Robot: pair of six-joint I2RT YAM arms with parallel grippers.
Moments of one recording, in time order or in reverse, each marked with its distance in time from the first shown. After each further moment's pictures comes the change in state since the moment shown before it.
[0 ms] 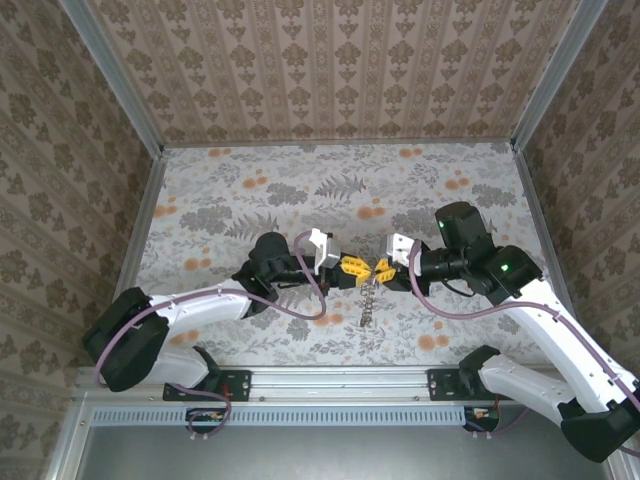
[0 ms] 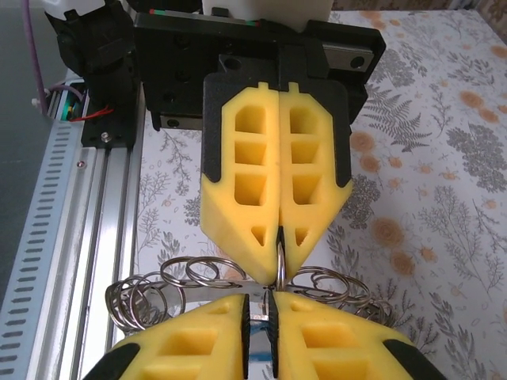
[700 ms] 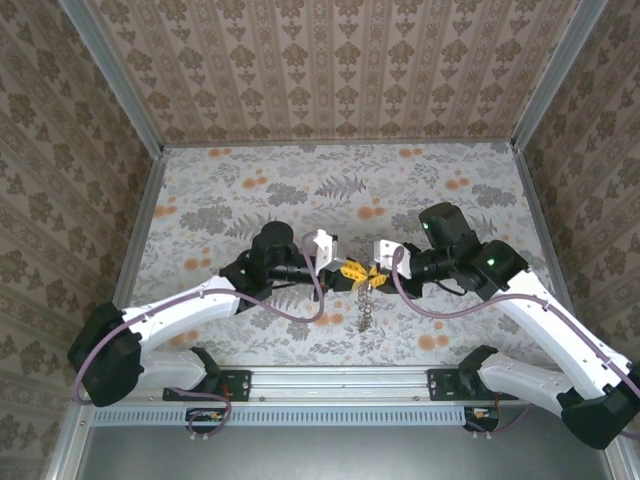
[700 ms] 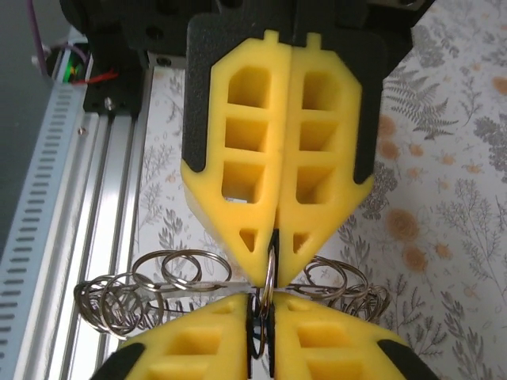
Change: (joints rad) left arm 0.000 -0.112 0.105 -0.465 -0.010 0.205; right arm 0.063 0.051 0.013 -0.017 0.051 -0.050
